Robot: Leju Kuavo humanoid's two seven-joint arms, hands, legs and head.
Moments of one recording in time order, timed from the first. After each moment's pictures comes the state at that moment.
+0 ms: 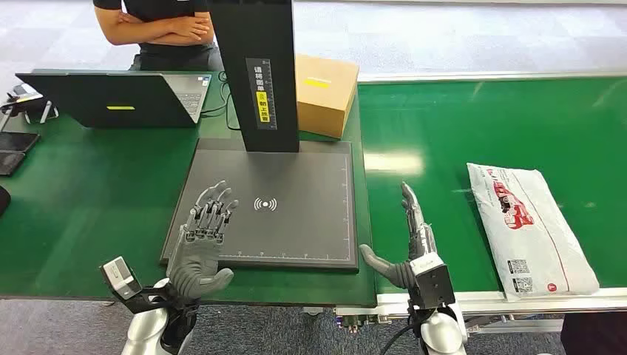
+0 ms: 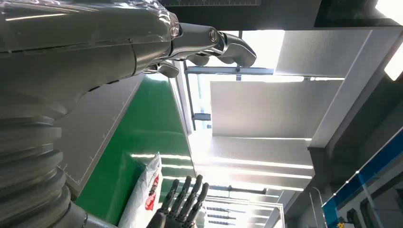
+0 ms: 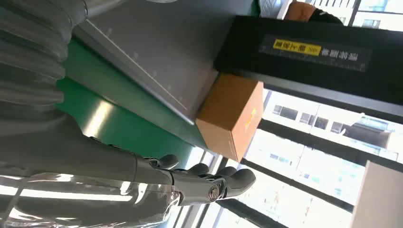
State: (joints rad) left arm -0.04 -0.16 -0.09 -1.27 -0.08 -0.47 -0.66; right arm -0.04 0.16 -0.01 -1.55 0.39 0.00 -0.58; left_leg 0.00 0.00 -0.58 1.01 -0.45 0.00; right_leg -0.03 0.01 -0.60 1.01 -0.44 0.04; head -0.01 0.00
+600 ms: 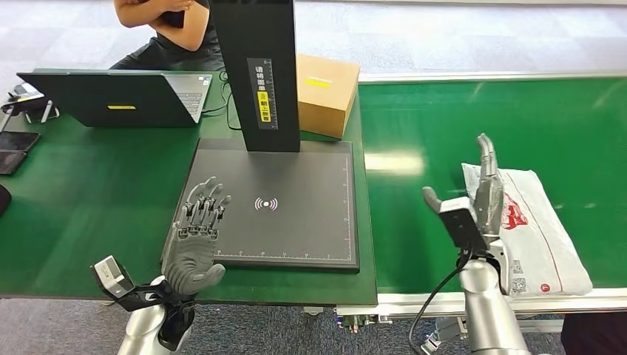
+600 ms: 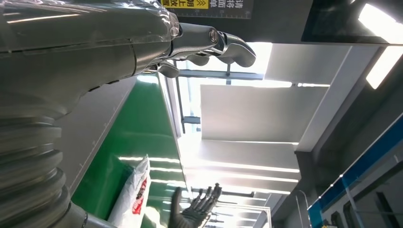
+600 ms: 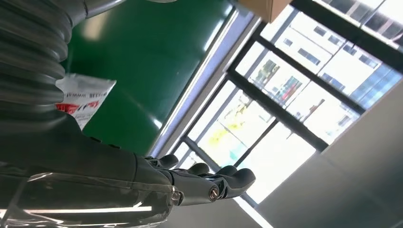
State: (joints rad) left arm -0.07 -0.13 -0.11 -1.24 -0.03 -0.46 -0.70; right arm -0.30 -0.03 -0.15 -1.34 0.59 -0.33 -0.55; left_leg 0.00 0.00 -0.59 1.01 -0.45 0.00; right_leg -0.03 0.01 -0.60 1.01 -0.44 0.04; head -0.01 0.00
